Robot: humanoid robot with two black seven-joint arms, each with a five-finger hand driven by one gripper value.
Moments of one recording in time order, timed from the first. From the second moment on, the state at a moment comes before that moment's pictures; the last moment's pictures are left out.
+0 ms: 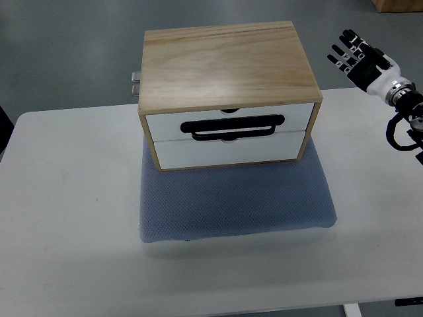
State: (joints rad) left arm 0.06 0.00 0.14 -0.14 0.10 -0.09 -0.04; right arm 0.93 -0.33 0.71 0.36 0.34 0.42 -0.01
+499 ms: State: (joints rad) left arm 0.03 0.00 0.15 -0.12 0.10 -0.08 -0.04; right arm 0.93 -0.34 0.70 0.36 0.33 0.43 0.00
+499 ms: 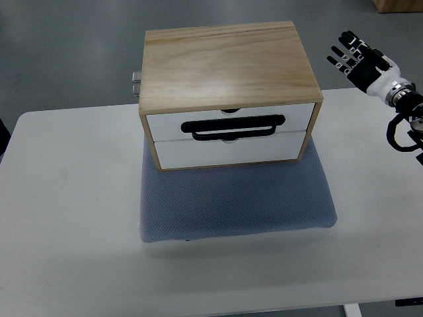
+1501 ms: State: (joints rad) left arm 0.02 0.00 0.14 -0.12 0.10 -0.07 -0.04; right arm 0.93 -0.56 0.60 0.51 -0.07 0.53 0.10
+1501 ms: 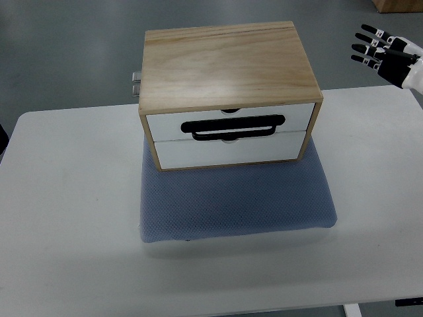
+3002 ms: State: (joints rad) left arm 0.02 0.00 0.14 -0.12 0.10 -0.07 -0.04; right arm 1.43 -0.81 -0.11 1.32 -0.32 0.61 0.41
